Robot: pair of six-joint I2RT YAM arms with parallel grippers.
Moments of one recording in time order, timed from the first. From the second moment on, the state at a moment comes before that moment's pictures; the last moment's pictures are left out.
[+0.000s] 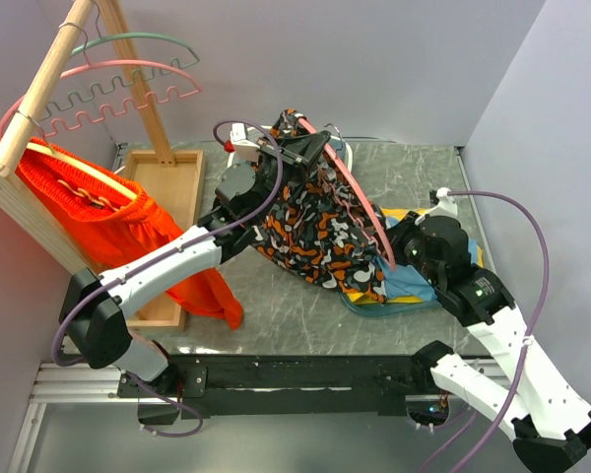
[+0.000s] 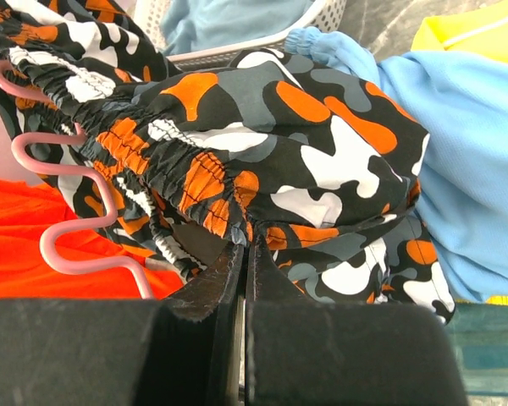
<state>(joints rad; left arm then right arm) -0.79 1.49 1.27 0.56 -0.24 -1.48 0.51 0.75 0.95 -0.64 0.18 0.73</state>
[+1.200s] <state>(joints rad) -0.70 1.43 1.13 0.73 -0.15 -1.31 0.48 0.81 1.09 -0.73 0.21 0.73</state>
